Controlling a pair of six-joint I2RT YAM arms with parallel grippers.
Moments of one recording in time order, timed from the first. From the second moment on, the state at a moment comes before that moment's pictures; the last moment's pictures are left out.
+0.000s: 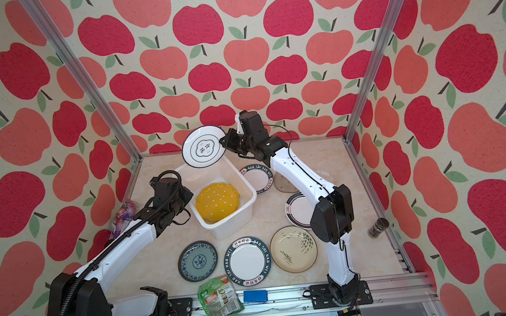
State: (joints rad) left arm -0.35 1.26 0.86 -0.27 -0.26 -1.01; right arm 0.67 1.99 2.03 -0.42 -0.31 0.88
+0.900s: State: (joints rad) left arm -0.35 0.95 0.83 -0.25 -0.58 -0.99; right arm 0.76 2.00 2.01 -0.47 -0.26 0.93
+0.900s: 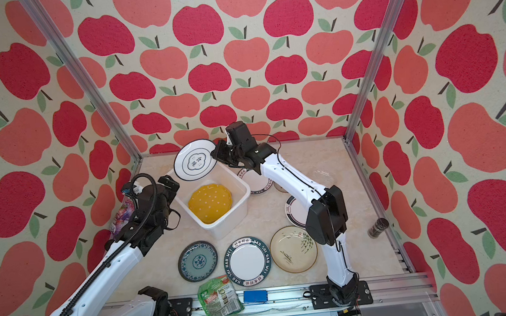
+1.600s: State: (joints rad) left arm -0.20 0.81 1.06 -0.68 -0.18 -0.89; right arm 0.77 2.11 2.26 -0.83 -0.12 0.96
